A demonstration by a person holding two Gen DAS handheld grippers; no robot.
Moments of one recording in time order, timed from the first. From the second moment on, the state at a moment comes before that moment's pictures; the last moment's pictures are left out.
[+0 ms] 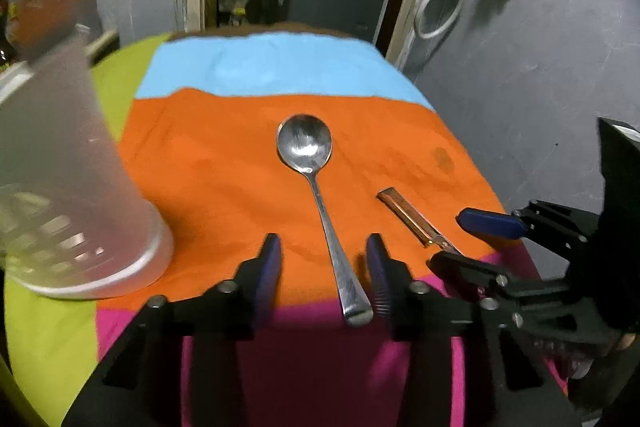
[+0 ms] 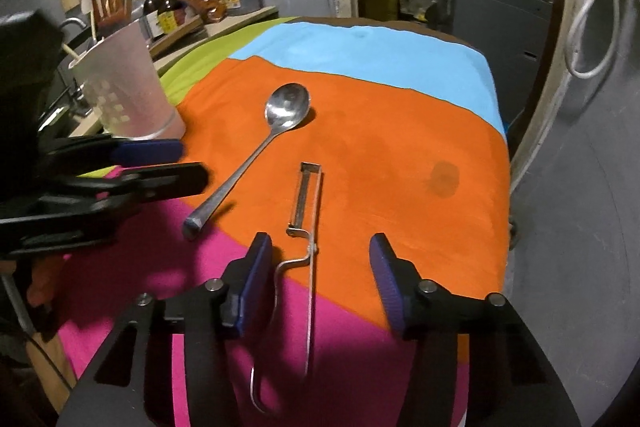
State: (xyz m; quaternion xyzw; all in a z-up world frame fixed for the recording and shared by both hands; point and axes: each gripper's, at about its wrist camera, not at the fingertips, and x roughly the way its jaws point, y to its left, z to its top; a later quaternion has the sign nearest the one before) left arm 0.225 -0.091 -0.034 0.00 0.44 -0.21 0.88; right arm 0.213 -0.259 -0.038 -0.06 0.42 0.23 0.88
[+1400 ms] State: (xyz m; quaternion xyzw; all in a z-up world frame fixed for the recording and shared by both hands) left arm 0.226 -0.103 -0.036 0.06 0.43 -0.21 0.88; right arm 0.237 -0.264 -0.045 -0.07 0.44 0.19 0.88
